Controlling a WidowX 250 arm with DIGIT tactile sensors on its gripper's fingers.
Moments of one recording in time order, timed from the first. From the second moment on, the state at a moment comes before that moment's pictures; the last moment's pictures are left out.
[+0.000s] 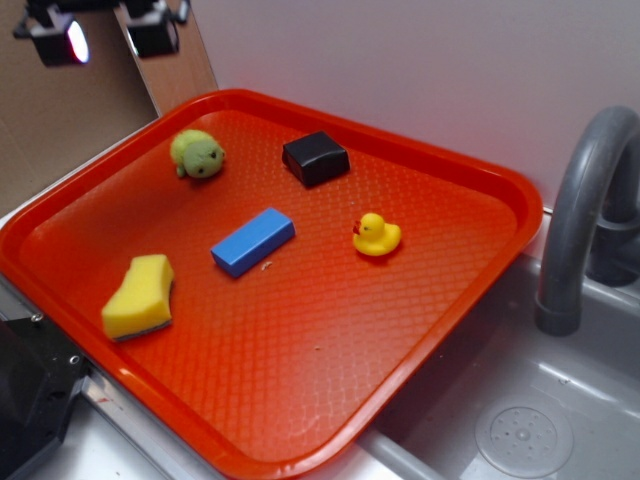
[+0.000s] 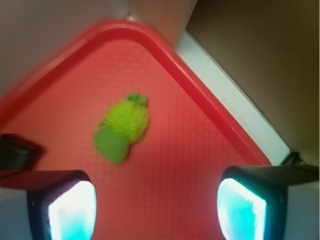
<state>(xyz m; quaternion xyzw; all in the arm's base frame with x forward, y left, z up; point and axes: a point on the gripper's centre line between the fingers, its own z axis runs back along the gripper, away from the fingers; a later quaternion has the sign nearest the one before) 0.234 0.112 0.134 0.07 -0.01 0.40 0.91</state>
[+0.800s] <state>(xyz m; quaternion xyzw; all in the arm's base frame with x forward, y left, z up) 0.277 0.111 0.090 0.02 0.02 0.44 0.90</state>
